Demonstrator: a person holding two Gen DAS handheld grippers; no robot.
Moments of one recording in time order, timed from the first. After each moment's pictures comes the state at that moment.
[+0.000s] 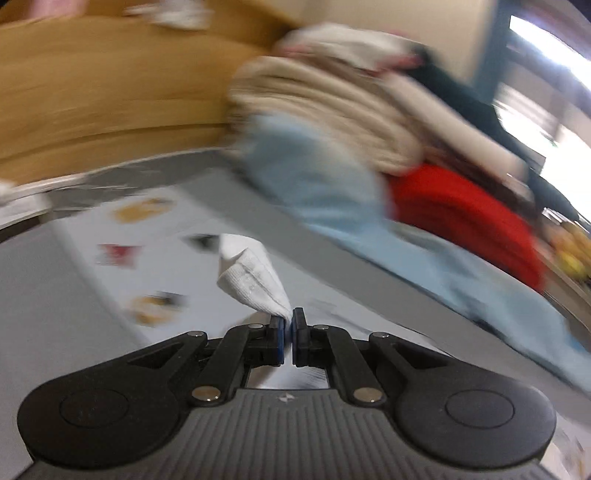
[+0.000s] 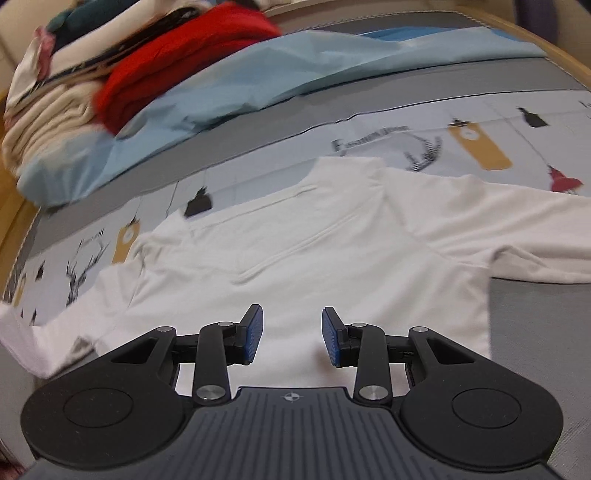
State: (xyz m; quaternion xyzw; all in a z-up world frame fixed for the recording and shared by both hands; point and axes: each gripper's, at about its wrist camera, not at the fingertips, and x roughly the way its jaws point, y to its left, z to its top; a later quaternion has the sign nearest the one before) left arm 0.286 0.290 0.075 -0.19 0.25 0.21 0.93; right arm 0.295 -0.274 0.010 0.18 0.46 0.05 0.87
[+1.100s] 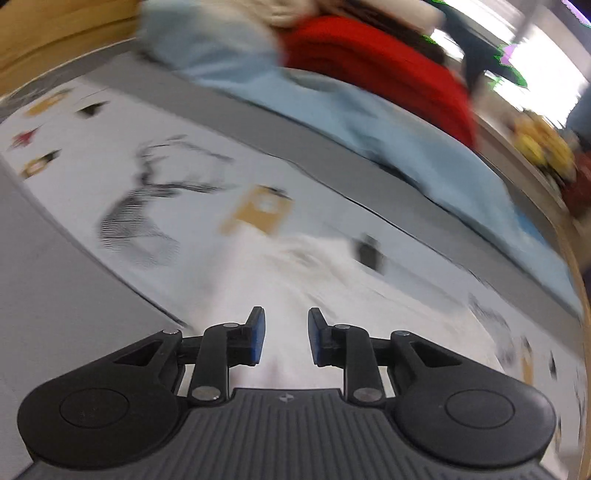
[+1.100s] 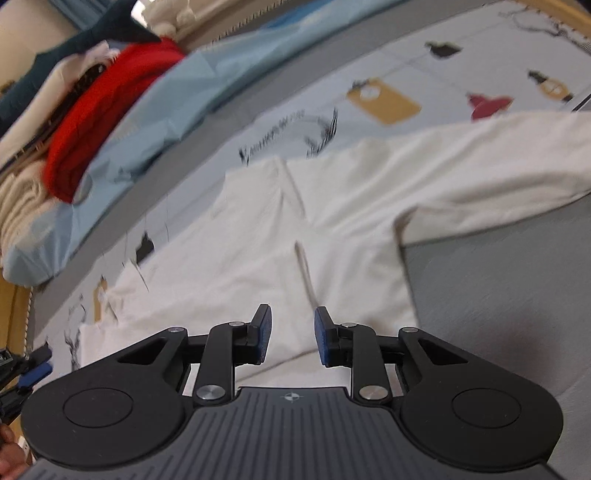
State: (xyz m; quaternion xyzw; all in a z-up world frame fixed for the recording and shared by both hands) left arm 0.344 0.082 0.028 -0.22 0.42 0.16 0.87; right arm 0.296 -0.345 -0.037 0.28 0.49 0.00 0.83
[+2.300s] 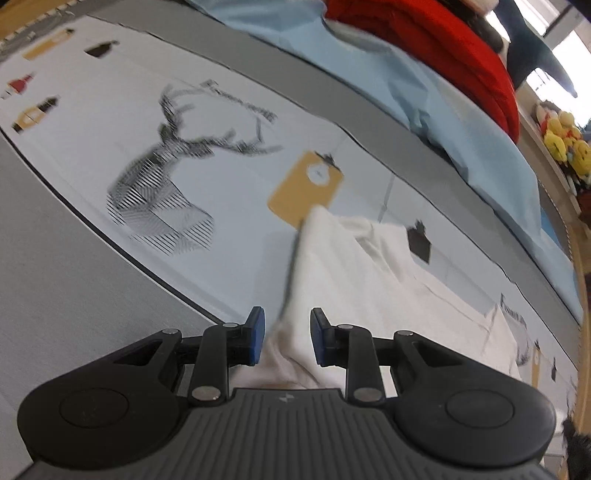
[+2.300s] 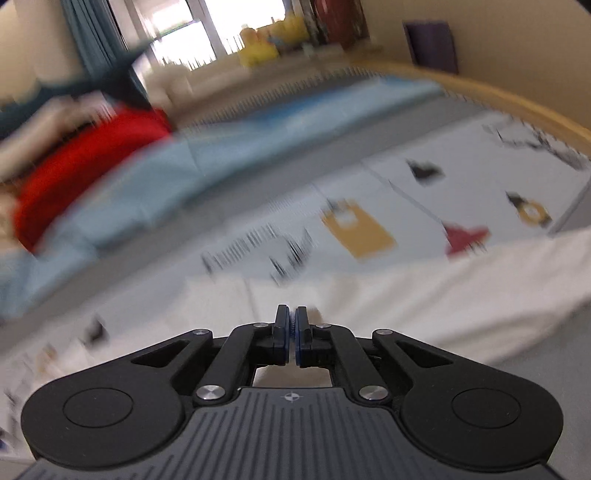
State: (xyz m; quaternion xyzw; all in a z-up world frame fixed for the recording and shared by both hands) left arm 0.357 0.154 -0.004 -0.26 0.49 0.13 0.82; right arm 0.323 -0.376 0.000 0.22 0.31 -0.07 0.92
